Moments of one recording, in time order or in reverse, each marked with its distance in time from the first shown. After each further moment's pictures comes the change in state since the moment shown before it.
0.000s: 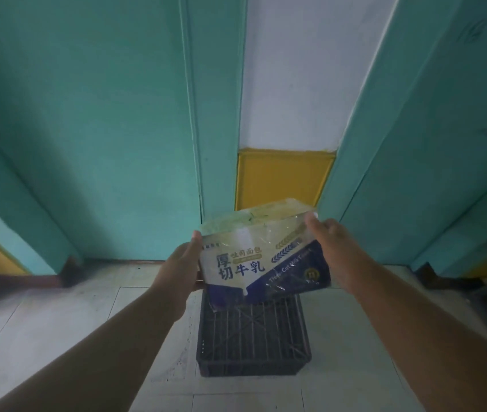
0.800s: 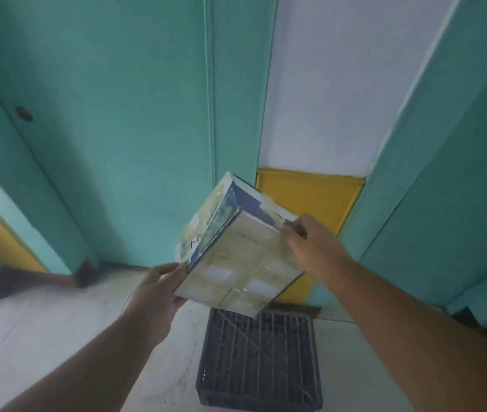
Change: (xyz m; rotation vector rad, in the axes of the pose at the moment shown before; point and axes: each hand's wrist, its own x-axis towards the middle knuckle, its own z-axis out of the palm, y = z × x) left_hand 0.074 -0.037 -0.039 -0.402 0.240 -0.031; right_hand 0.066 -0.053 0.039 -0.484 -0.065 -0.323
